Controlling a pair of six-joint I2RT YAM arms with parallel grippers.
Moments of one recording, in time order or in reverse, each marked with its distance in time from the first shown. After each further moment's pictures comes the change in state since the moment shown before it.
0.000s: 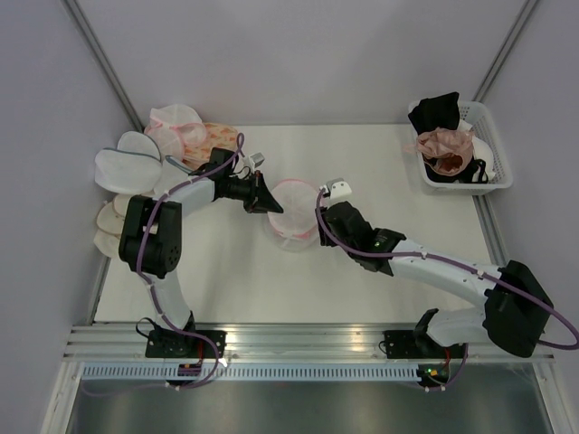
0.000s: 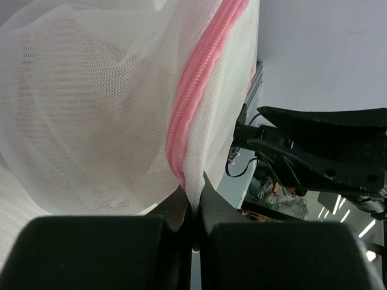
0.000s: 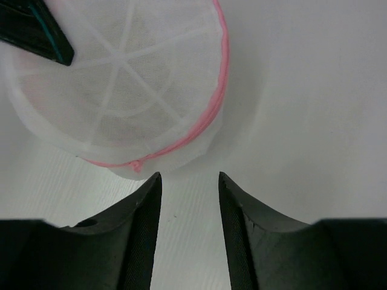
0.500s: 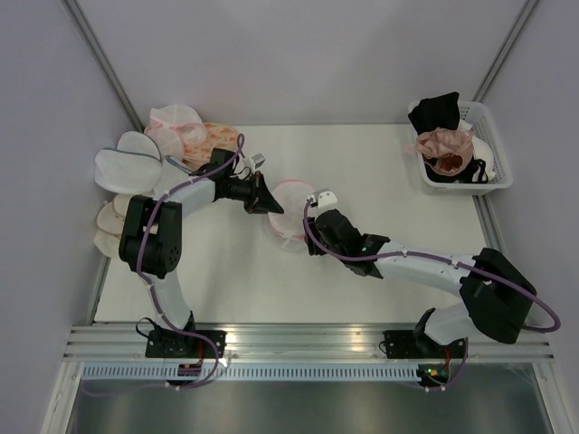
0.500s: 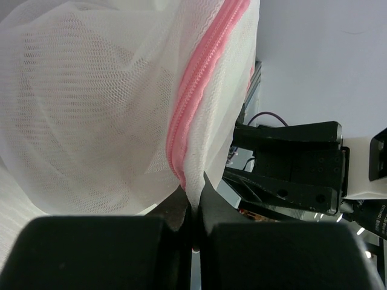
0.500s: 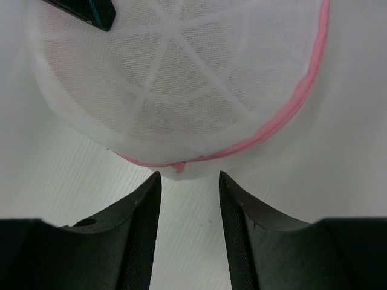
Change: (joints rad) left arm -0.004 0.000 -0.003 0.001 0.000 -0.013; right arm 0.032 0.103 -0.053 0.153 -0.122 0.015
